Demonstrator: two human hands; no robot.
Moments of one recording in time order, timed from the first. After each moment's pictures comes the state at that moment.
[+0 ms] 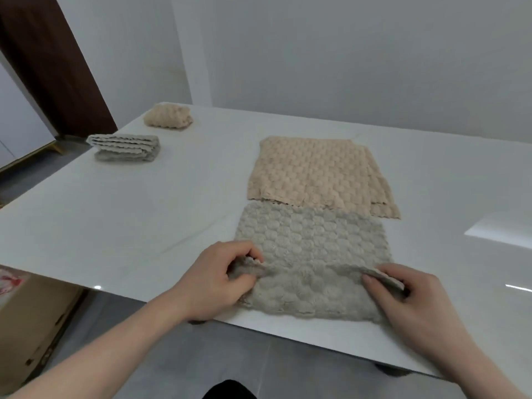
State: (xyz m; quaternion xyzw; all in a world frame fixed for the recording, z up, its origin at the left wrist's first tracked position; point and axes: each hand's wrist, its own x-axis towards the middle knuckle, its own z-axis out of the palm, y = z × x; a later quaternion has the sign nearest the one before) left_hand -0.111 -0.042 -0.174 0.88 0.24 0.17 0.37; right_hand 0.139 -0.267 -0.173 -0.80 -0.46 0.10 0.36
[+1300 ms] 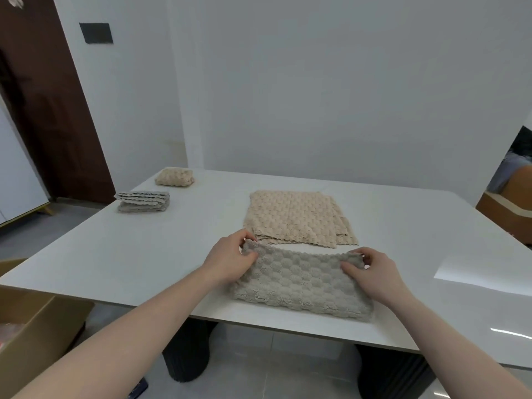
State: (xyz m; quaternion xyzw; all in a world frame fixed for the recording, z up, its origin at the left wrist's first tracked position) left_hand -0.077 -0.027 -0.141 0.87 0.35 0.21 0.30; right_hand 0.156 -0.259 -0.149 -0.84 -0.32 0.08 0.43
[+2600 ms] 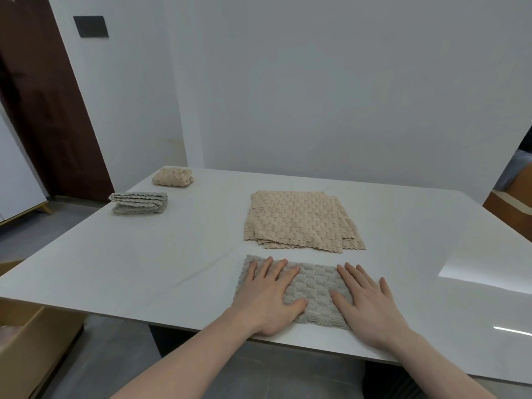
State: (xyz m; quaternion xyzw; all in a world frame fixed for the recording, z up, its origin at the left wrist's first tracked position) left_hand -0.047 -0.090 -0.183 0.96 0.26 0.02 0.12; right_hand 0.129 -0.260 -0.184 -0.88 -0.45 0.06 0.11
